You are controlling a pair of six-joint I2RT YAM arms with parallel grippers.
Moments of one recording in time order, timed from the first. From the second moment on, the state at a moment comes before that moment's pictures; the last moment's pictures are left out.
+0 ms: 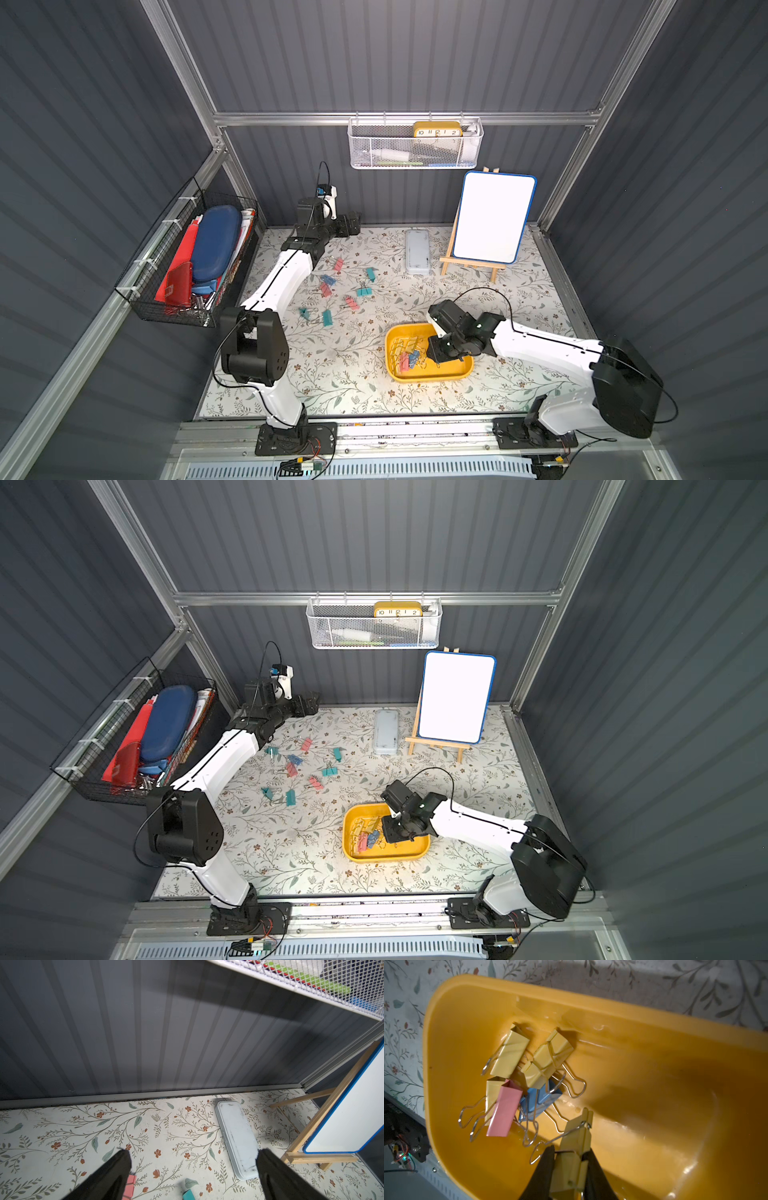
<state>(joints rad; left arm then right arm) -0.19 1.76 1.52 -0.12 0.25 -0.15 0.82 1.44 0.84 -0.56 -0.13 0.59</state>
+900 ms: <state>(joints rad) -0.19 1.76 1.52 -0.13 0.22 -0.17 0.80 1.34 1.03 -0.44 0.05 0.69</state>
